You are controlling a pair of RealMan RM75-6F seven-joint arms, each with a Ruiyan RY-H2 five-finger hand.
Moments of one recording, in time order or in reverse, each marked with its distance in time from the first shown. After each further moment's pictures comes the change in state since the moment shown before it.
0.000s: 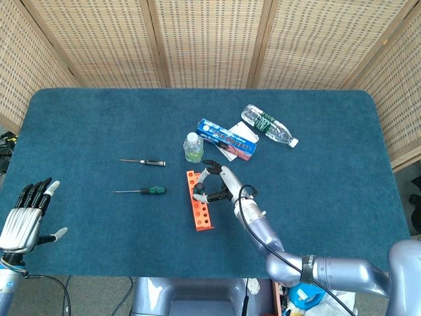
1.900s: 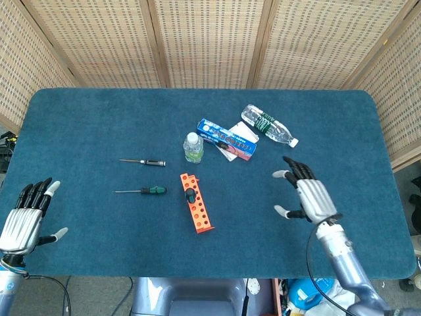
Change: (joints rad) left arm 0.006 -0.003 0.004 -0.017 0.010 0.016 0.035; right arm -0.451 0.401 -0.364 -0.111 -0.831 0.312 -0.097
